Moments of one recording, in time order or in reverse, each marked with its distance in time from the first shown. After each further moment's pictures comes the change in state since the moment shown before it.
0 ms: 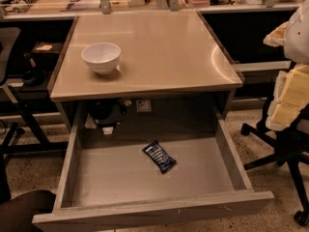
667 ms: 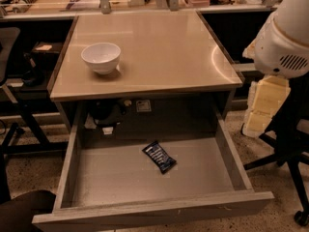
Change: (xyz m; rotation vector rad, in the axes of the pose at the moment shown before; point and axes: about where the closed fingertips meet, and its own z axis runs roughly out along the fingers) arm -0.018 0.007 0.034 -0.050 0.054 -0.004
